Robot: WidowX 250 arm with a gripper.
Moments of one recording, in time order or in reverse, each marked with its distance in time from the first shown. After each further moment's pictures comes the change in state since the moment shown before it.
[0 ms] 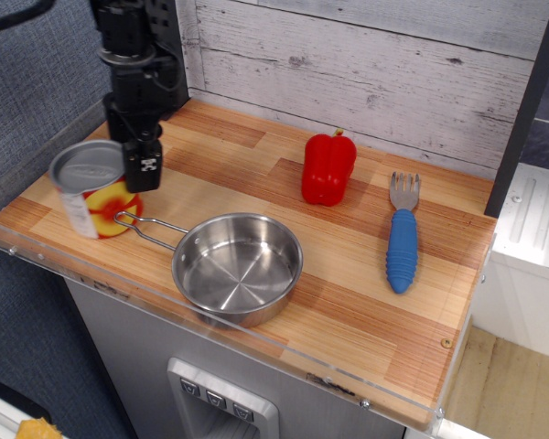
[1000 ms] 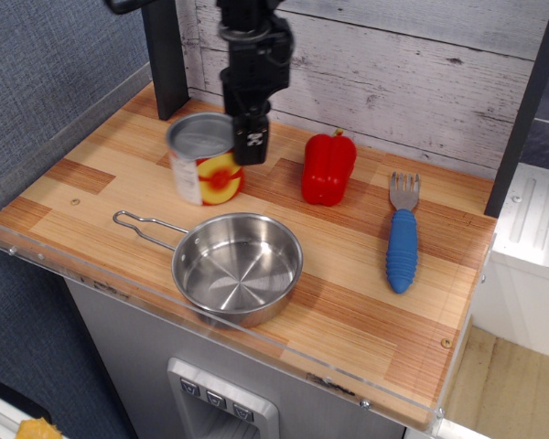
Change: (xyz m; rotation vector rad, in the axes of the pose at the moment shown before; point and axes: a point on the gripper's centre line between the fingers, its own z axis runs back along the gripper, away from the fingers) arm 0.093 -0.011 0.008 -0.021 -0.118 -0.197
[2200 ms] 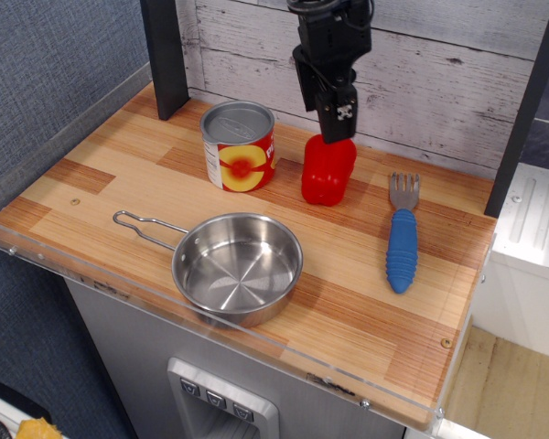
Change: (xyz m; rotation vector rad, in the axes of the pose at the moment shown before) arm 0.079 -0.017 0.027 -0.026 -0.187 -0.014
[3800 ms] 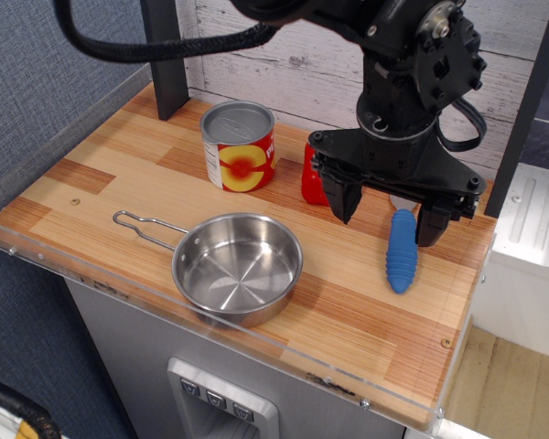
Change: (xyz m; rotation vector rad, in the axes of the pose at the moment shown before) arm 0.007 -0.141 0.022 0.222 -0.150 0.852
